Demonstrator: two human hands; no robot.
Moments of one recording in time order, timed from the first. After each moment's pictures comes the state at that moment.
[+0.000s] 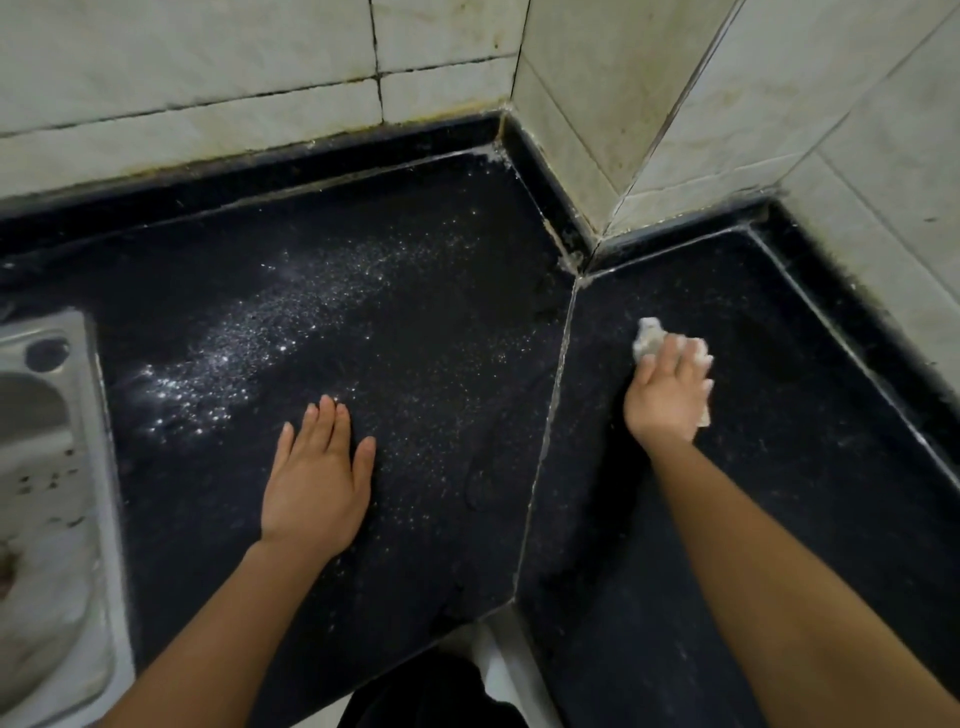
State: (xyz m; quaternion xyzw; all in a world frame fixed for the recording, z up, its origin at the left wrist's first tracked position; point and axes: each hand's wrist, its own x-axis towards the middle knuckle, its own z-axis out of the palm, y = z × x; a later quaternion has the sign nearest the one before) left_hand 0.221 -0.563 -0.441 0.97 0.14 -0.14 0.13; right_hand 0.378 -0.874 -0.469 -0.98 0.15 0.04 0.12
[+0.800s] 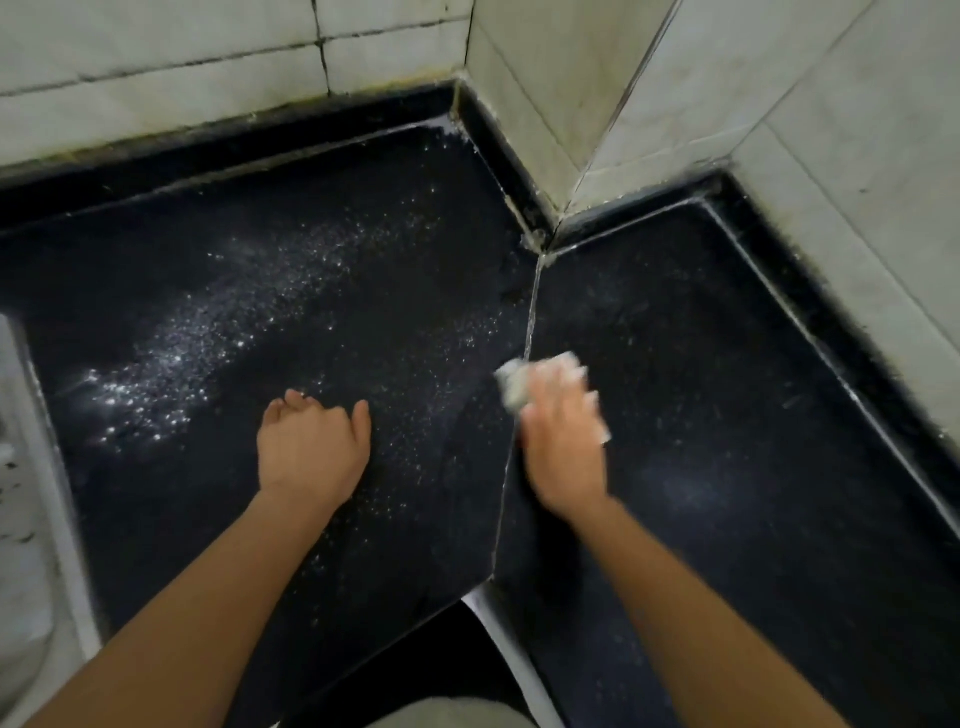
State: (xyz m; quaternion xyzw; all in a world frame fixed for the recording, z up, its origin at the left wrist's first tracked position) left_hand 0.260 -0.578 -0.413 0.97 0.11 -0.20 -0.03; right_hand 0.292 -0.823 -0.471 -1.00 -0.07 0.03 0.07
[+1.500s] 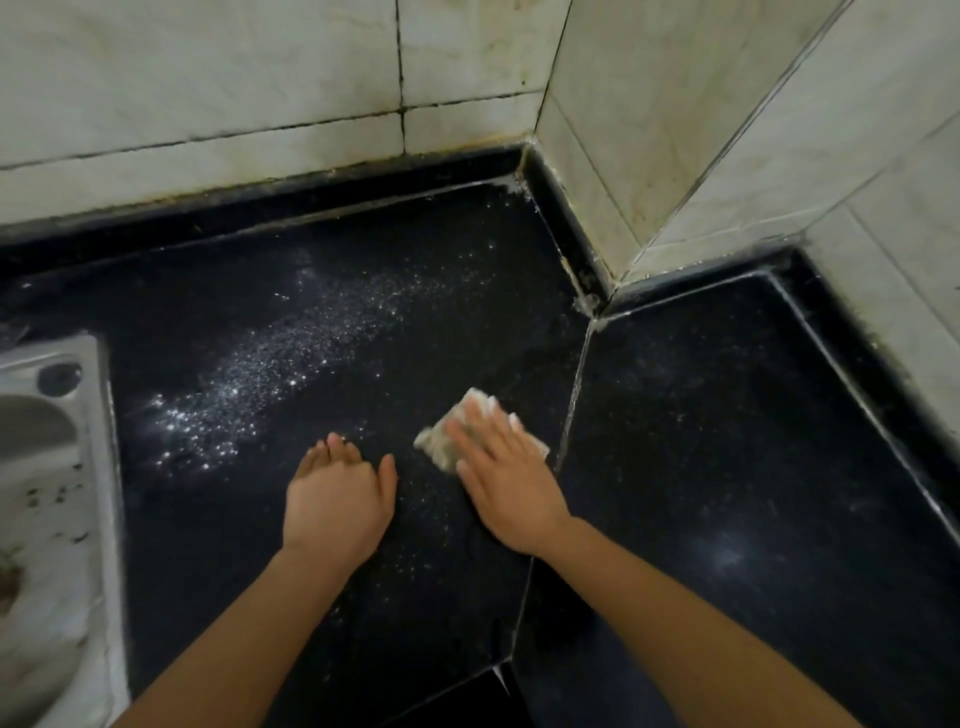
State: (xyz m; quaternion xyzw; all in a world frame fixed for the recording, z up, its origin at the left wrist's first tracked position) left_hand 0.260 -0.574 -0.411 0.96 0.17 -0.21 0.03; right_hand 0.323 -0.756 -0.465 -0.92 -0.35 0.13 0.11
